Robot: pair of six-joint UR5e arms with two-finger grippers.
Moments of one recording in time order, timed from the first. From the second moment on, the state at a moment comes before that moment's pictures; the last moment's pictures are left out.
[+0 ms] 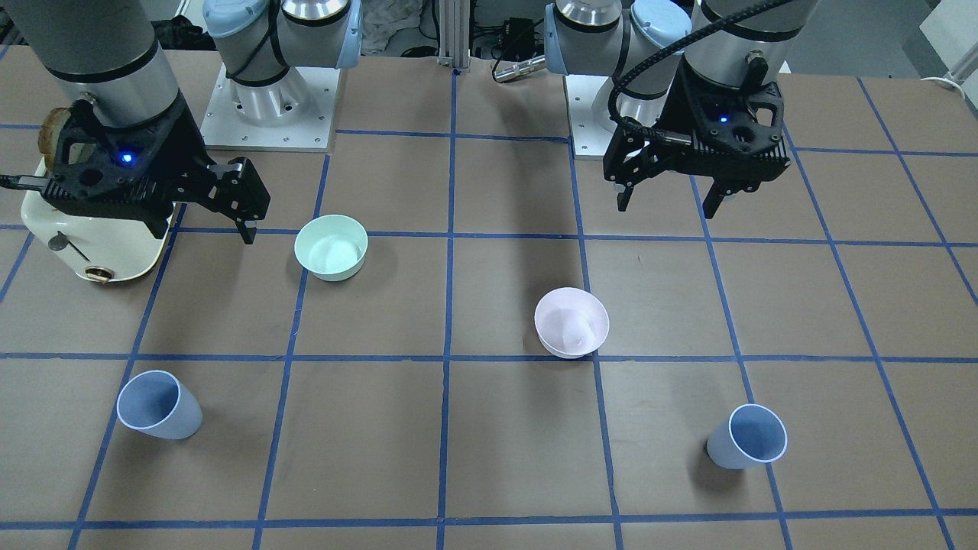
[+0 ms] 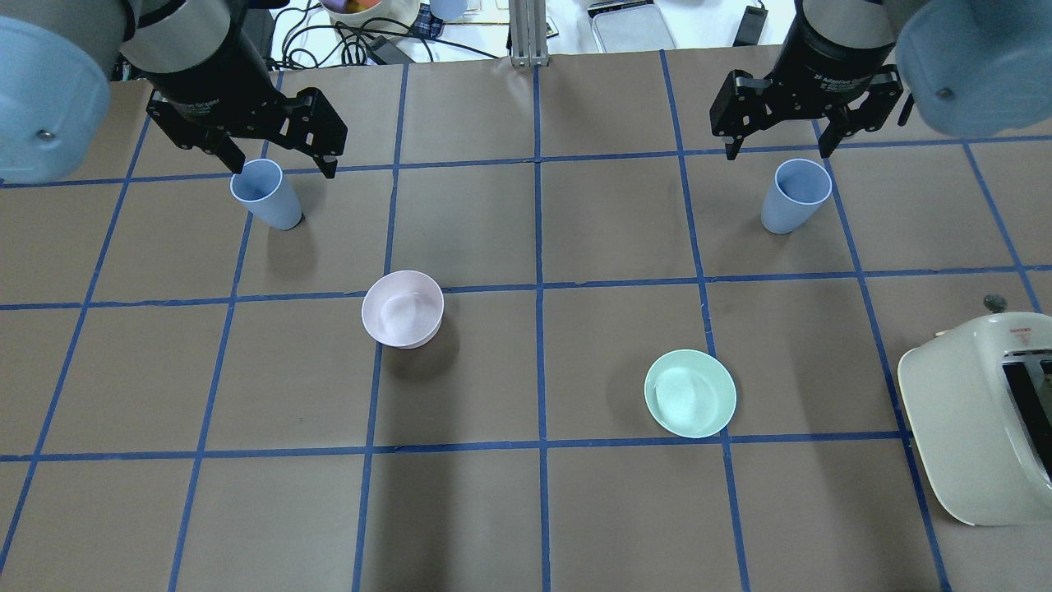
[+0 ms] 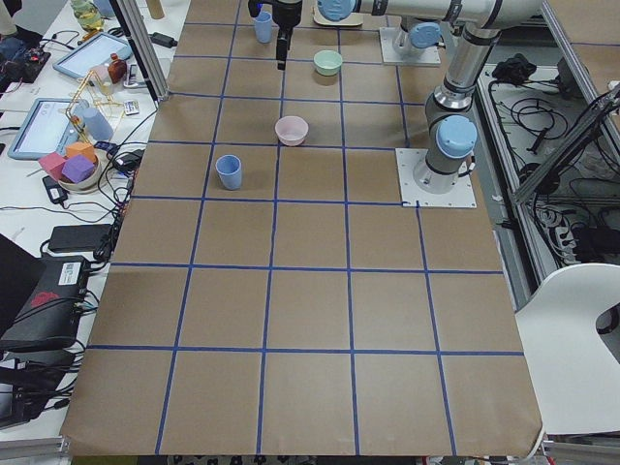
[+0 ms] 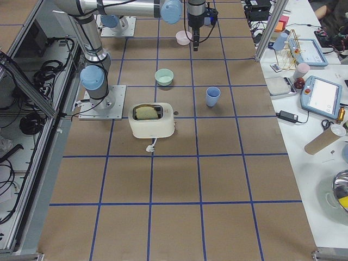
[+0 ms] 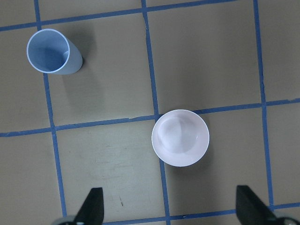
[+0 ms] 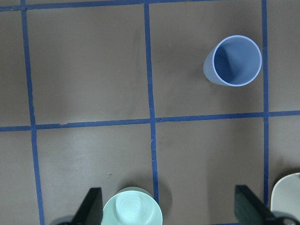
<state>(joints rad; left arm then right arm) -1.60 -1.59 -1.52 -1.51 1.59 0.07 1.56 -1.51 1.56 -1.70 -1.59 0.03</state>
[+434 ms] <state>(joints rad) -1.60 -1.59 -1.52 -1.51 1.59 0.07 1.56 -1.51 1.55 -1.70 -1.58 0.03</state>
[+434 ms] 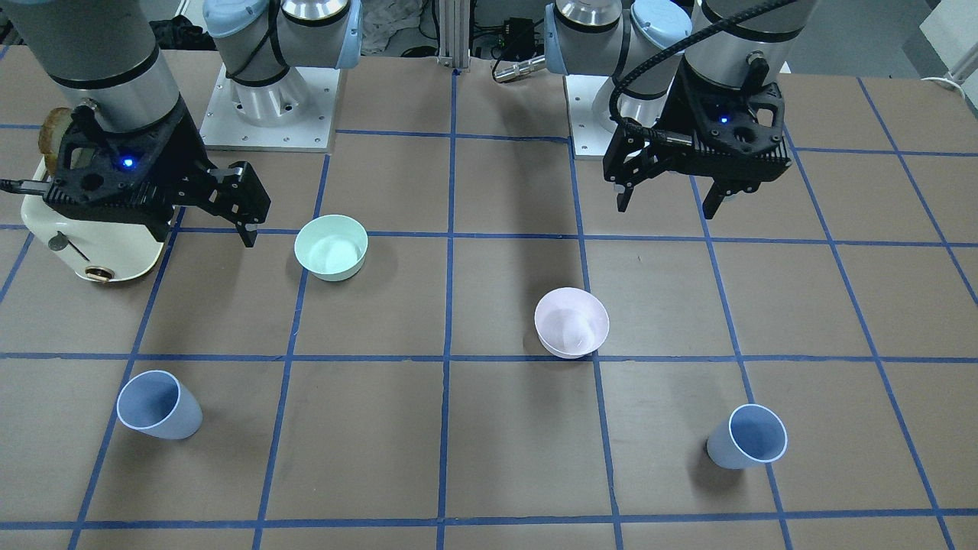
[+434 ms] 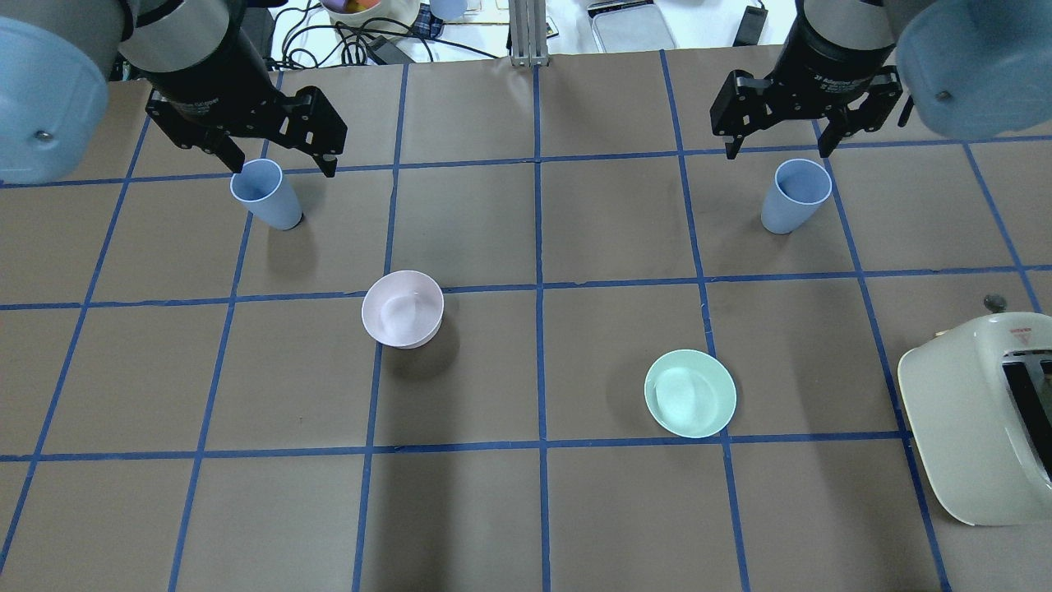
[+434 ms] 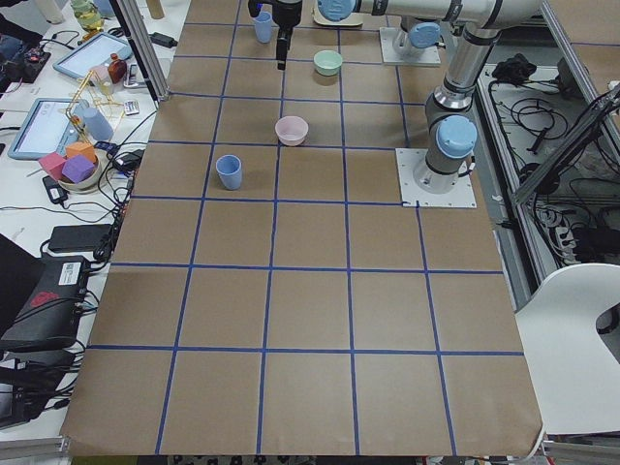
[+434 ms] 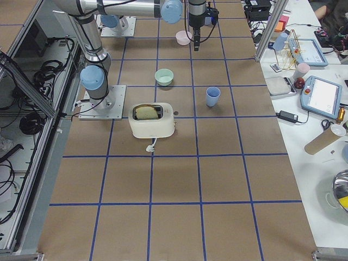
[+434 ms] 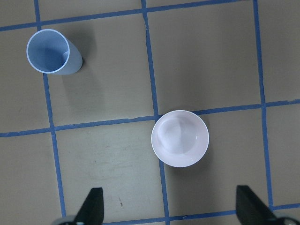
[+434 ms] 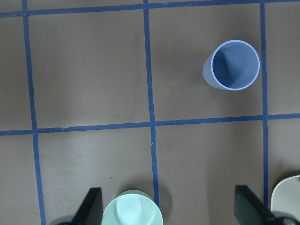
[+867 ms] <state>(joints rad) -1.60 -1.59 -1.52 -1.51 1.59 0.07 1.56 -1.51 1.55 -1.70 -1.58 0.03</state>
